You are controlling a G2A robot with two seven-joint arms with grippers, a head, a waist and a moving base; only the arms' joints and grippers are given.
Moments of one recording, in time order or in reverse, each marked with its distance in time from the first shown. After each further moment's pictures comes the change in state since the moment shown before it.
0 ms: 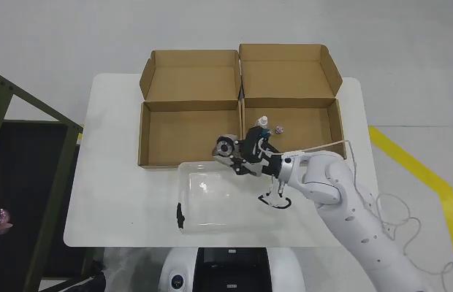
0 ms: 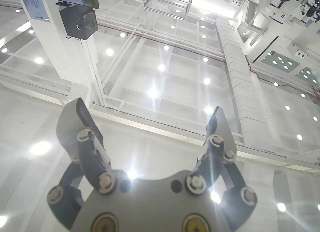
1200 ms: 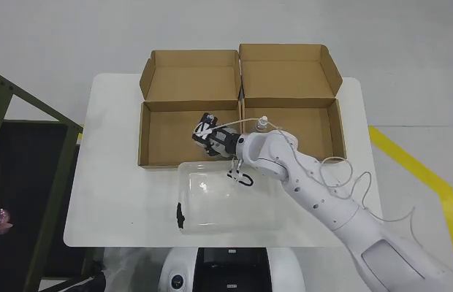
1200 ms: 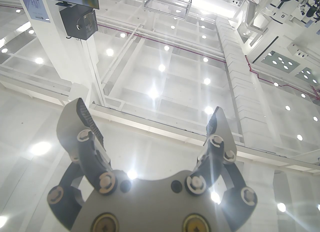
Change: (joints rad) left arm 0.000 0.000 0.000 0.000 0.000 0.000 0.000; right arm 0.352 -0.162 -0.348 0.390 -0.144 0.255 0.077
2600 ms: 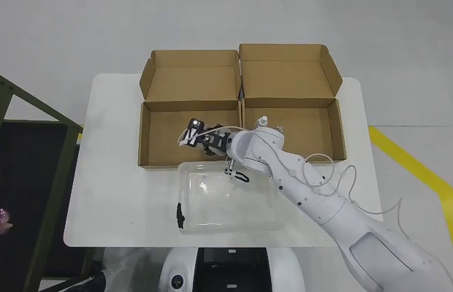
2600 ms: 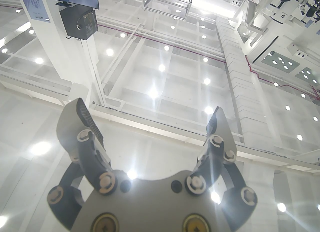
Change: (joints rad) left arm 0.000 0.000 0.000 0.000 0.000 0.000 0.000; right arm 0.047 -0.078 -0.033 0.073 -0.173 -0.016 0.112
